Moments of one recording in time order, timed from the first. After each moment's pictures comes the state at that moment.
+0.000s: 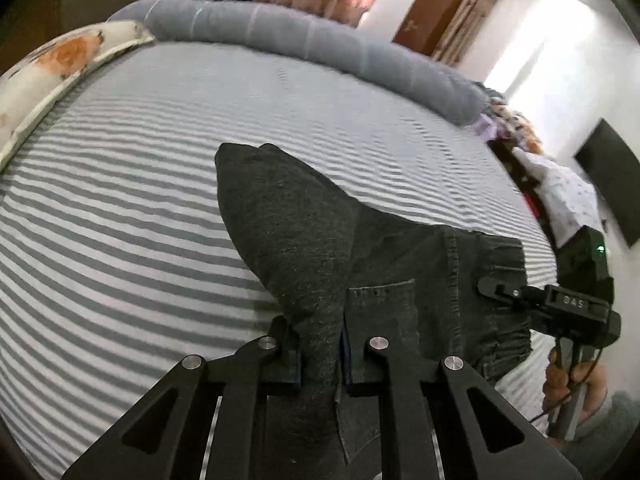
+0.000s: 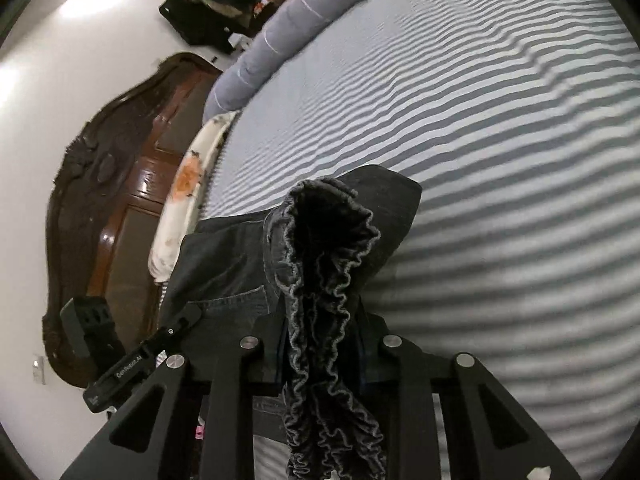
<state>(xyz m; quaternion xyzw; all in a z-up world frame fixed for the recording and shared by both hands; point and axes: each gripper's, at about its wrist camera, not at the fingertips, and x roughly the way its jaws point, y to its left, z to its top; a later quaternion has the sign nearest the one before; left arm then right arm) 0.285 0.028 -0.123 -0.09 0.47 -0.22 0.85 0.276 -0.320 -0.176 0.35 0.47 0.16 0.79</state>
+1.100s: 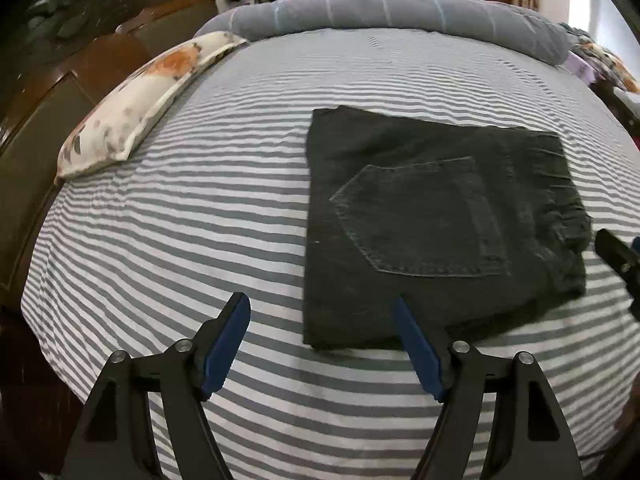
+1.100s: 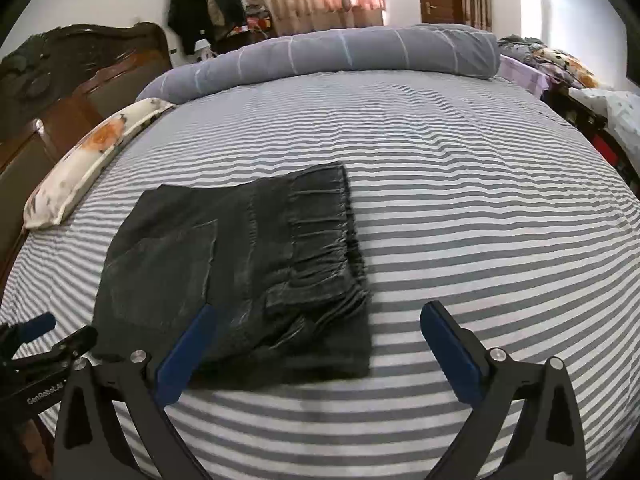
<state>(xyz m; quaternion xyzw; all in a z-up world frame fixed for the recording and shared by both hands) 0.160 0.019 -0.131 0.08 0.48 -0.01 0.87 0.165 -0.237 -0.137 0.08 0.41 -0.05 0.91</state>
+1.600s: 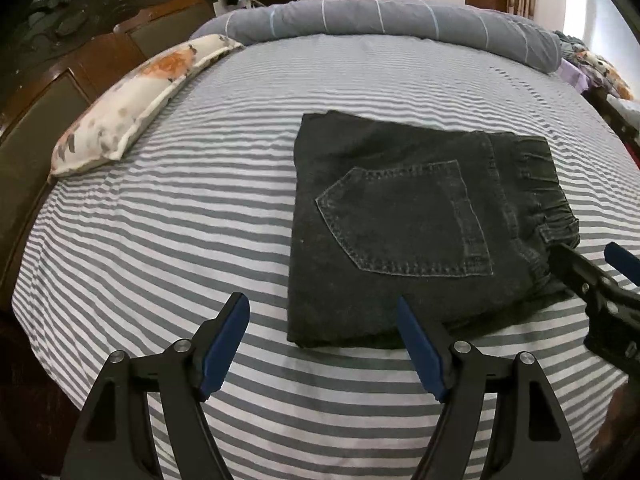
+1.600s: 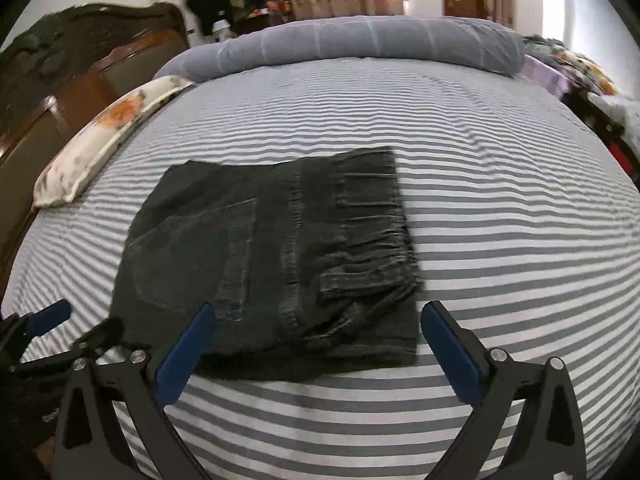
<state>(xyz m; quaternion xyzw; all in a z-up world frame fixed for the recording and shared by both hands) 0.159 0.014 -0.134 0.06 0.48 -0.03 0.87 0.180 -0.196 -0.141 0.07 0.44 -0.01 0.90</state>
